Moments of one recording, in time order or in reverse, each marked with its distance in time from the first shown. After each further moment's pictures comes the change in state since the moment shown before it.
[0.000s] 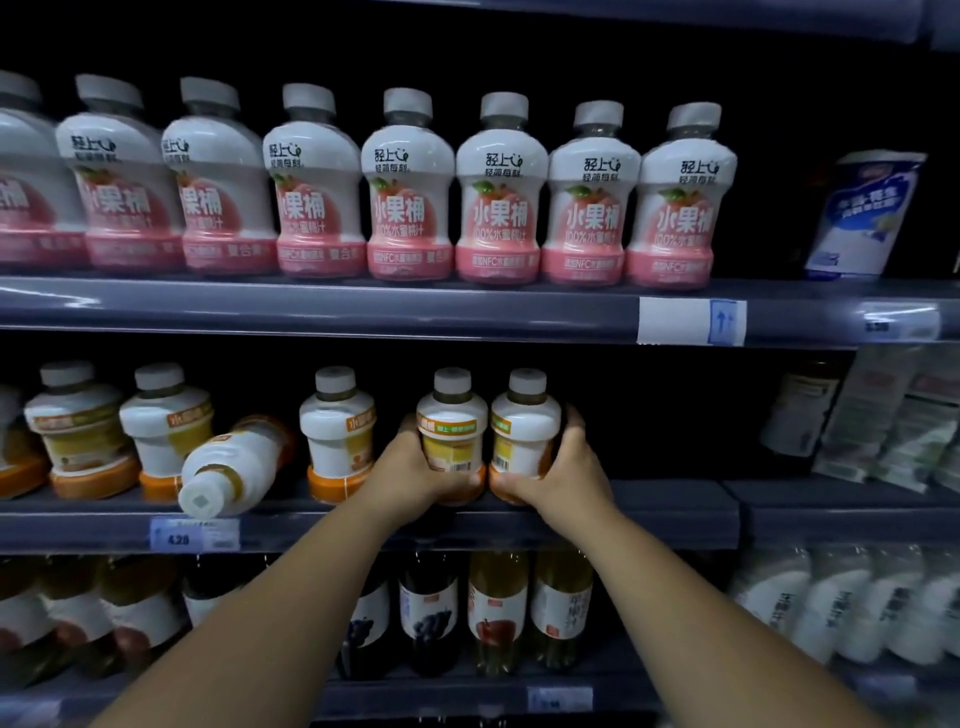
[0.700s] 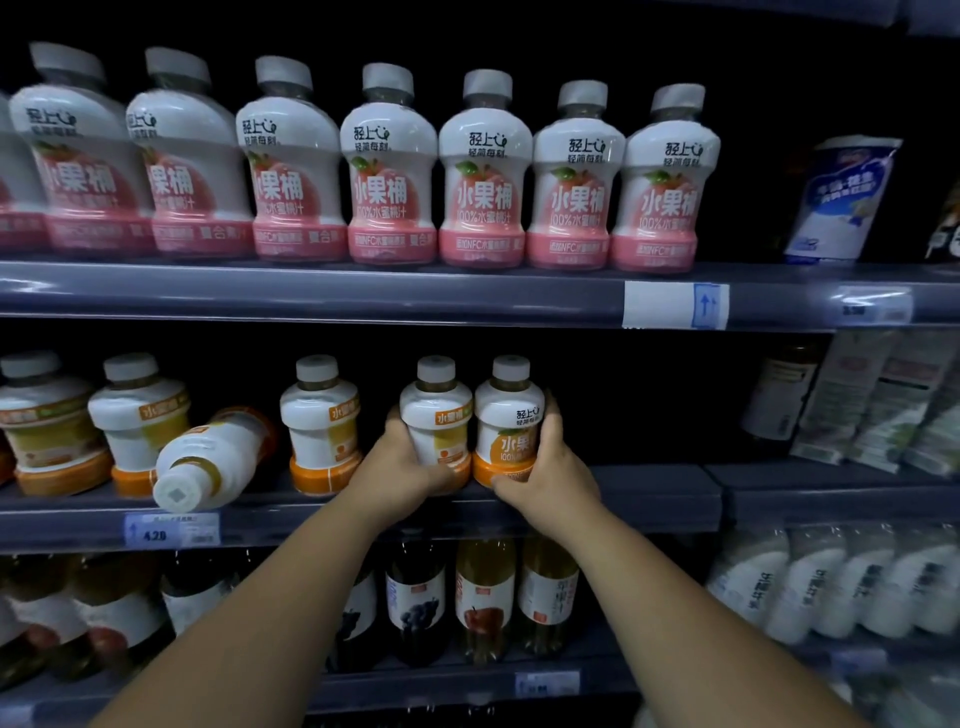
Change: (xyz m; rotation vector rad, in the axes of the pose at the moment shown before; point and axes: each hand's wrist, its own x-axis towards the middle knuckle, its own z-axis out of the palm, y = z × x) left_hand -0.009 -0.001 0.007 0.010 0.023 -0.038; right_hand -0.014 0.001 -0.001 -0.154 -0.050 -0.073
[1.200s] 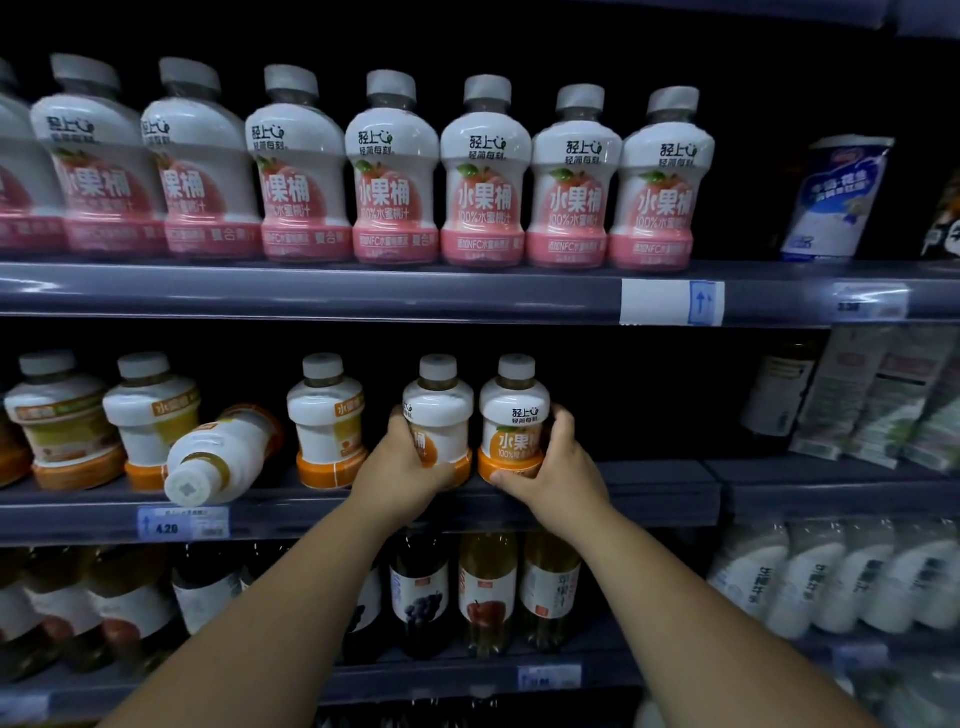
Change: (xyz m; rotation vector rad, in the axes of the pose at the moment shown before) left_hand -0.016 0.008 0.004 0.144 0.113 0.059; right_hand -0.006 0.005 -0.003 0.037 0.051 -0.005
